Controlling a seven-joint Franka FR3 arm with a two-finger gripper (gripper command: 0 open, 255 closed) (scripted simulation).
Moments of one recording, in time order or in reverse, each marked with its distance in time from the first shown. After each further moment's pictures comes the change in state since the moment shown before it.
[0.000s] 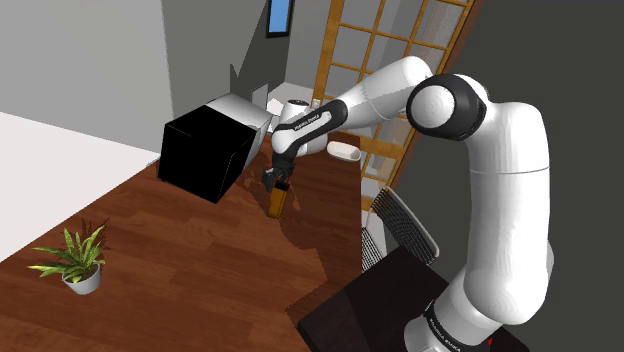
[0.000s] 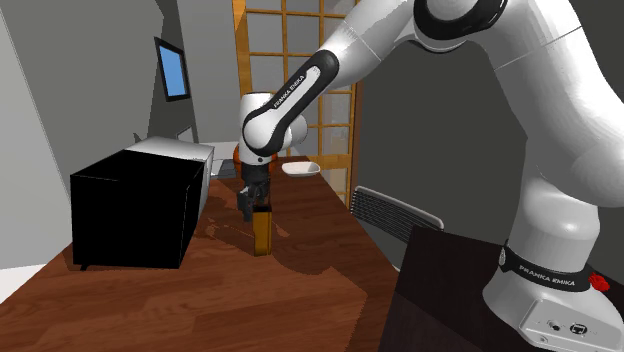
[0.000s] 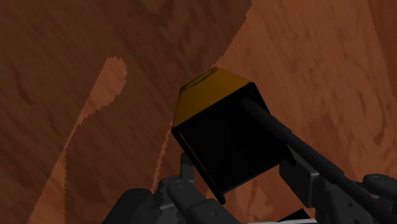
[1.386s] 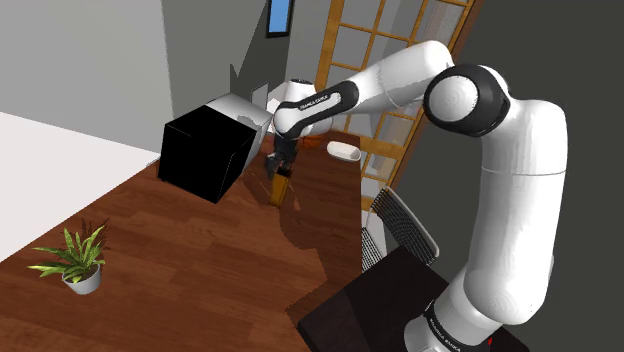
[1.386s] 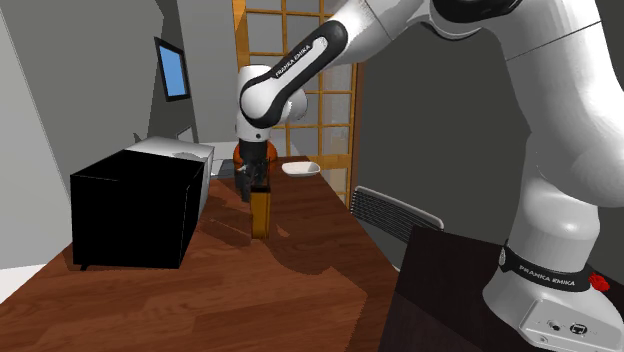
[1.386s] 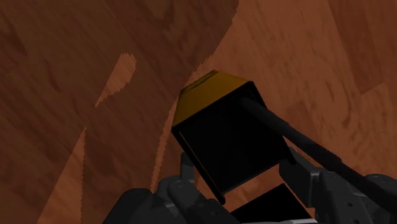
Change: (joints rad) arm -0.003 -0.097 0.003 0.022 0.003 -0.120 0.003
